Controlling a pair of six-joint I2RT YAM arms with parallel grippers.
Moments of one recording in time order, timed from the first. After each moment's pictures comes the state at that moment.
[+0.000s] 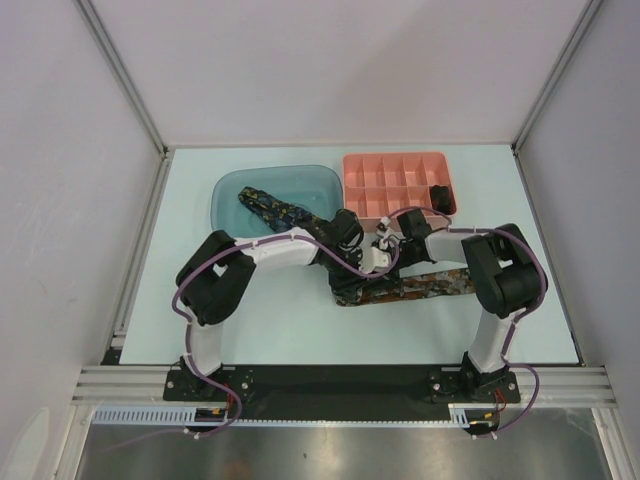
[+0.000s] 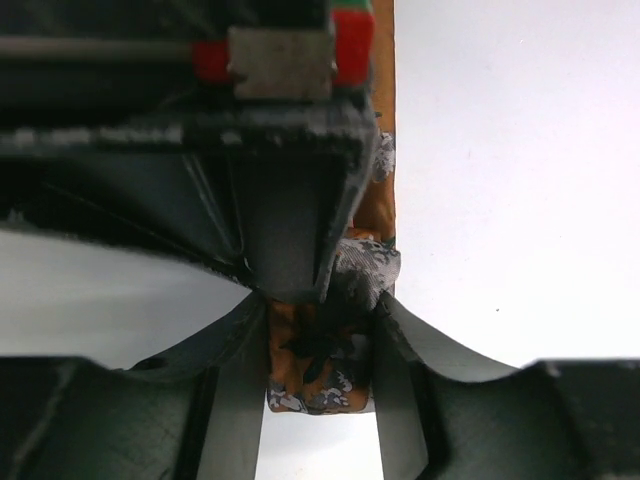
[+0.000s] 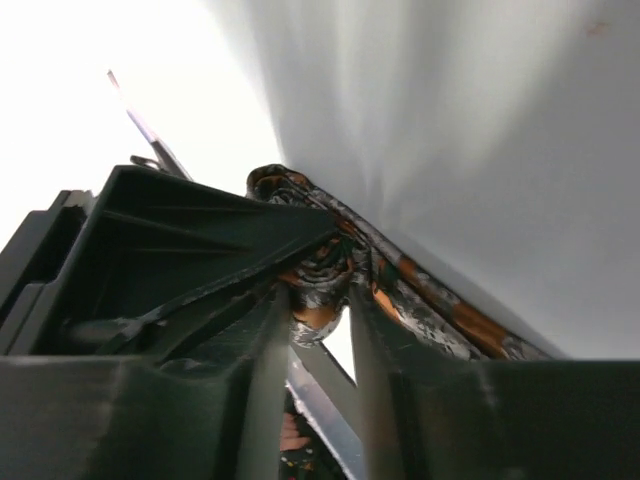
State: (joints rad) left arm -0.83 1.95 1.30 -0.53 0.49 0.58; right arm 0.37 1.84 0.91 -0.21 -0.87 0.57
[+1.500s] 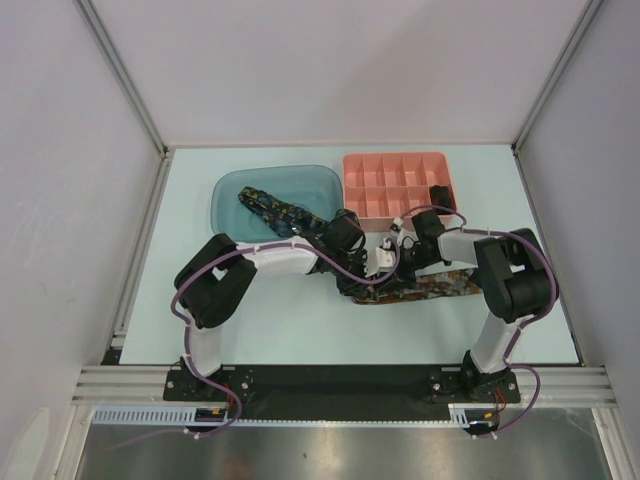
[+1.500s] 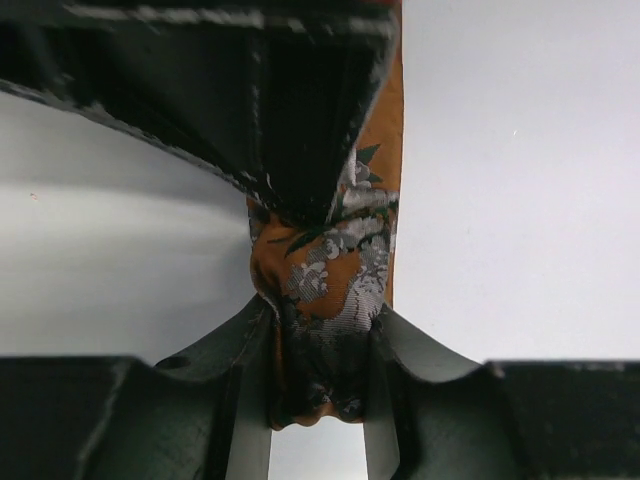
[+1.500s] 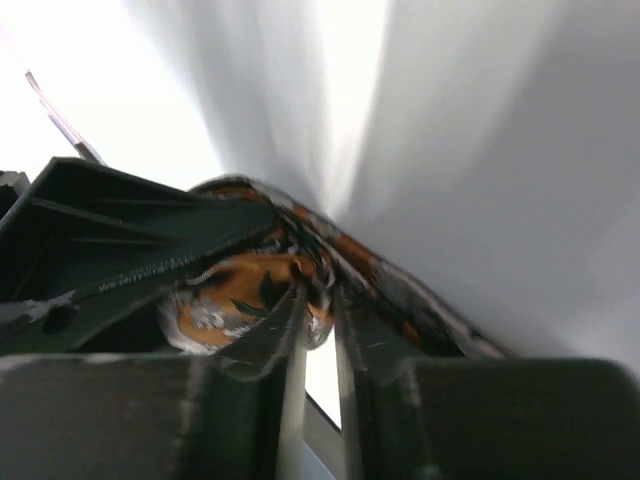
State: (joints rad) left arm -0.85 1.93 1.21 -0.28 0.52 0.46; right arm 0.29 1.79 0.88 -0.32 -0.78 0.36
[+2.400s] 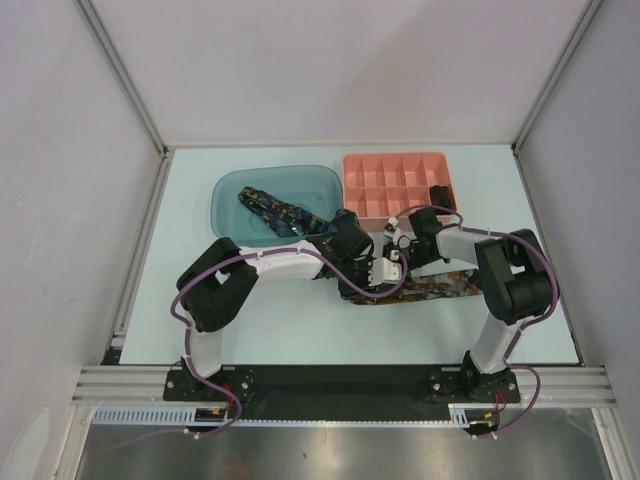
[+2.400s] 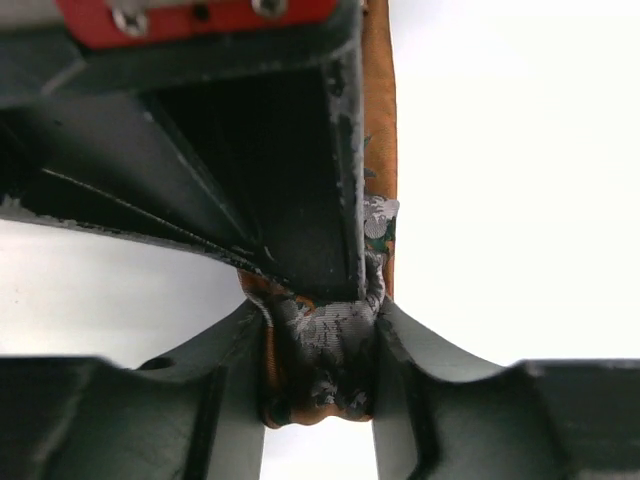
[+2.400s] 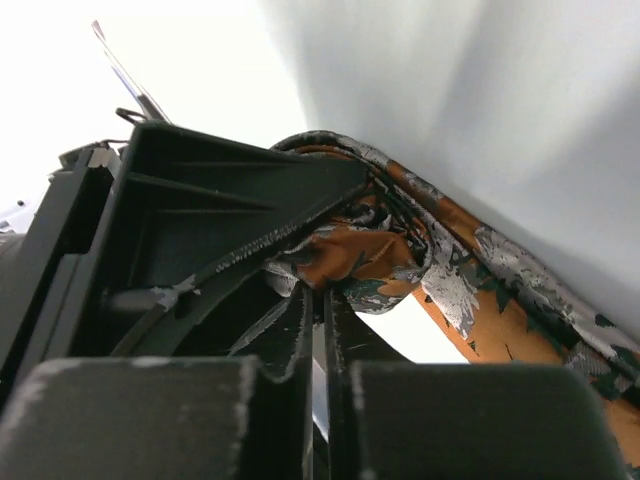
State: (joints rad) left arm -0.91 1.92 1.24 -0.37 0.37 0.59; right arm 0.30 1.77 0.91 -0.42 -0.92 0.37
